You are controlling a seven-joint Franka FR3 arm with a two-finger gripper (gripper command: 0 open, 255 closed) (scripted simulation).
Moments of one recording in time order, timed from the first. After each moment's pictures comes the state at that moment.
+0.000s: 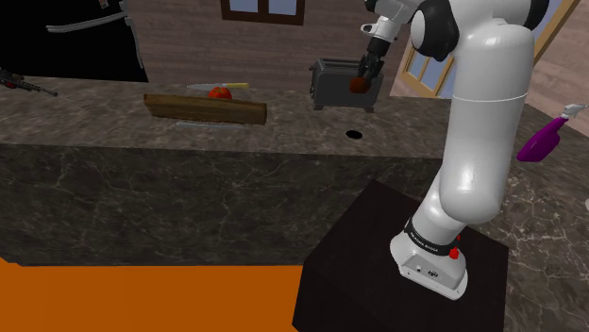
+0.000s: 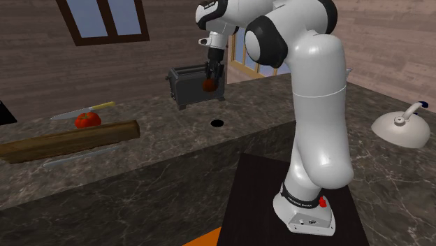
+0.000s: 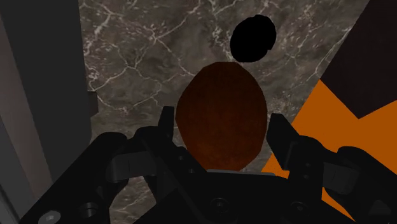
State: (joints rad) arm 0.09 0.32 -1.04 -1.64 0.53 1.58 -1.84
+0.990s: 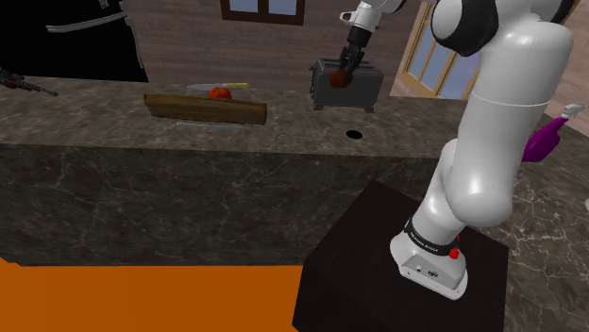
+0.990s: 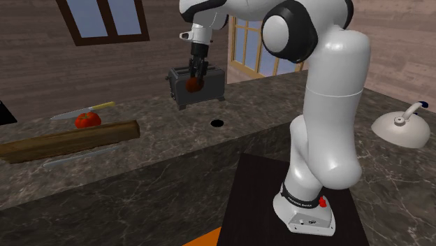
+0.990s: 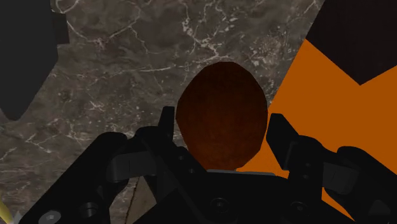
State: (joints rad) arm 0.31 0.17 -1.02 -1.69 0.44 1.62 -1.60
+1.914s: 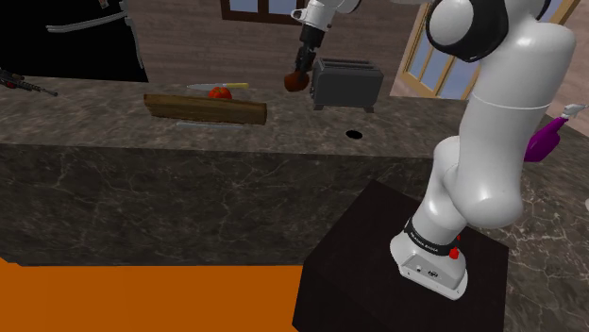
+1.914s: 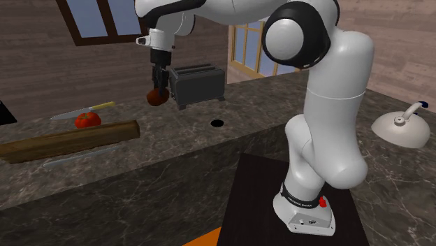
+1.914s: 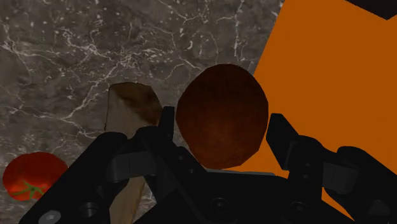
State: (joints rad) arm 0.51 0.18 -0.90 -1.68 0.47 1.73 -1.30
